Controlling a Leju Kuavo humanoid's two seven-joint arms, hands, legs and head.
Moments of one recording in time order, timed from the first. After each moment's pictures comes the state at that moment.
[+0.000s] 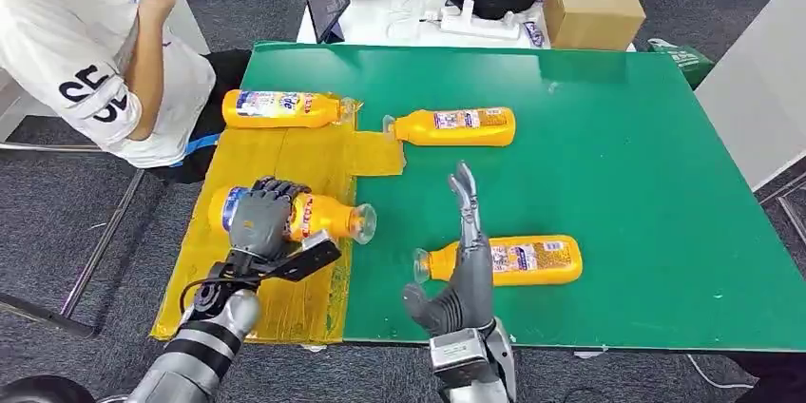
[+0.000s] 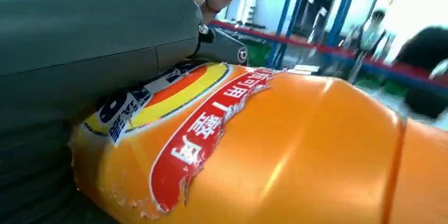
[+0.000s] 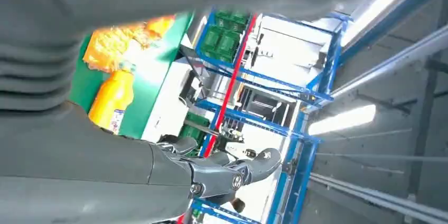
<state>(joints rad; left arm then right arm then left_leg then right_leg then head) -0.40 -0.08 -0.23 -0.90 -1.13 0.52 -0.26 0.05 0.19 0.53 -1.65 0.39 -0.52 -0.67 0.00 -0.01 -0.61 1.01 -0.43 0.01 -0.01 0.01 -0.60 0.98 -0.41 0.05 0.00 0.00</state>
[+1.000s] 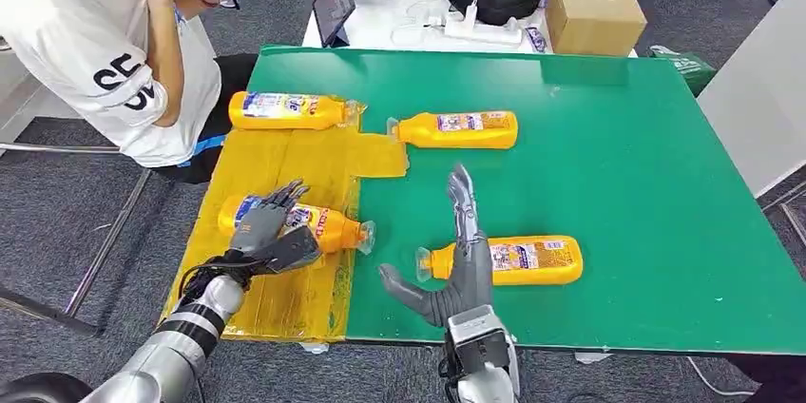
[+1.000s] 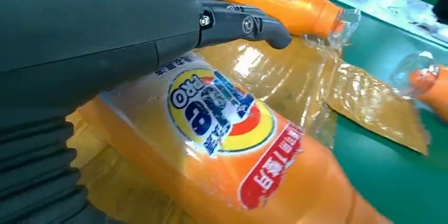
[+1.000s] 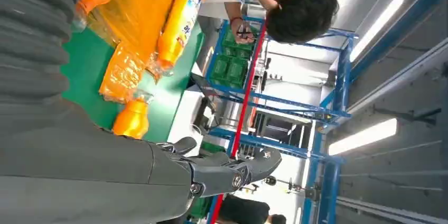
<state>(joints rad) -0.50 -0.06 -0.16 -0.66 -0.87 0.13 -0.38 0.05 0.21 0.48 -1.61 0.30 -0.39 -0.66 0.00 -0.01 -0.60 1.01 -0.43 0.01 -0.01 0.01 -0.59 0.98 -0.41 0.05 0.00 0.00</state>
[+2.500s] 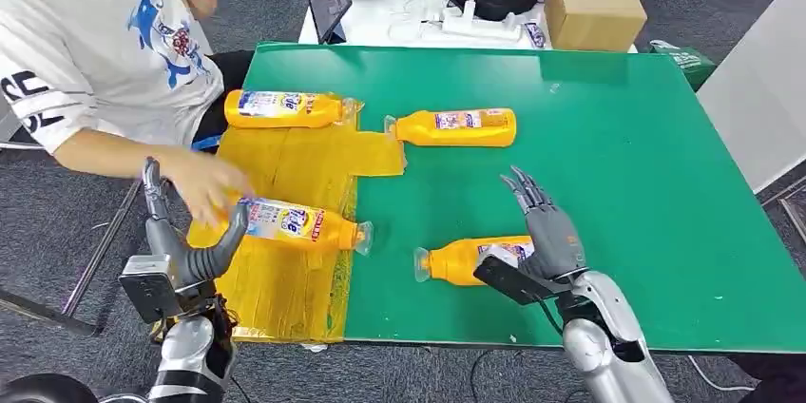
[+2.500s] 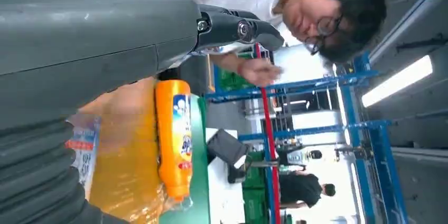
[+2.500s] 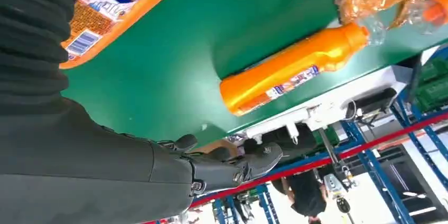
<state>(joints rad) -0.11 -0.23 0.04 -1.40 -0.20 0.41 -0.70 -0.08 -0.21 0.28 -1.55 0.79 -0.15 -0.23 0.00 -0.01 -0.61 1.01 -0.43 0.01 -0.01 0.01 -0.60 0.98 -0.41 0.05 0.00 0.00</state>
